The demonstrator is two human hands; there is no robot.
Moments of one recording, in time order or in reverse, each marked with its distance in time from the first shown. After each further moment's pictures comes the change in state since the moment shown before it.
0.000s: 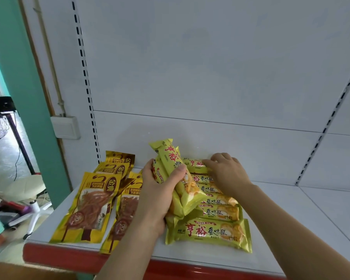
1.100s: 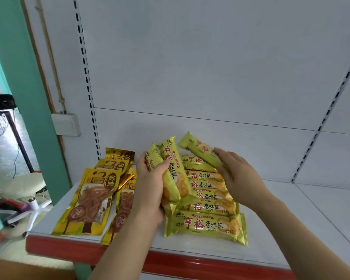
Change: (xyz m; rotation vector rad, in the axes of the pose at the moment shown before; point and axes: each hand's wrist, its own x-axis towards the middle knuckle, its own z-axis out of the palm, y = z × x) left_hand 0.004 0.007 -0.003 -0.200 0.056 -0.023; right_hand -0.055 -0.002 -0.036 0.516 0.187 0.076
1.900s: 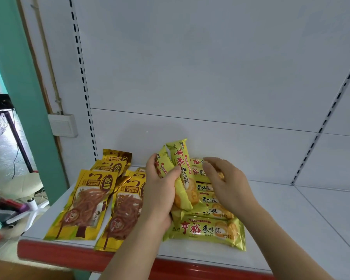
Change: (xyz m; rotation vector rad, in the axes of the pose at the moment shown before) left_hand 0.005 -0.024 0.016 0.136 -0.029 0.106; right_hand -0.004 -0.027 0.013 0.301 0.082 0.143
